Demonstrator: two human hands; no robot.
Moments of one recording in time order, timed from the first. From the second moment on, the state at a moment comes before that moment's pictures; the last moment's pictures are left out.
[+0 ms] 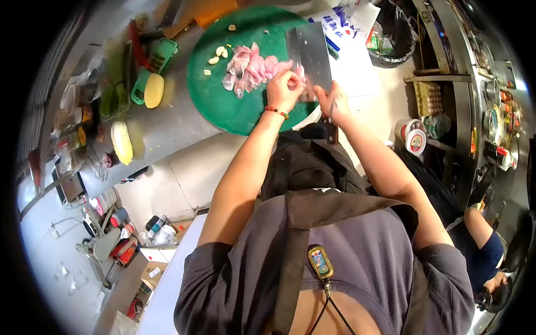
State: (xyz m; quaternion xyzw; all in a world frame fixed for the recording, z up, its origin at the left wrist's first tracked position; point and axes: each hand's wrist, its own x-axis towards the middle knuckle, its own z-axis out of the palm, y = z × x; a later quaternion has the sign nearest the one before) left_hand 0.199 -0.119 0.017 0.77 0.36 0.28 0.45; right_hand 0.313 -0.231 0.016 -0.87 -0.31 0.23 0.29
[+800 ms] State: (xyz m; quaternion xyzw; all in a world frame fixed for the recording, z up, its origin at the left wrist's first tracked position) left_hand 0.202 -0.149 0.068 0.74 0.34 0.46 0.36; right_hand 0.348 -0.204 0.056 -0.73 -0.18 0.30 0.58
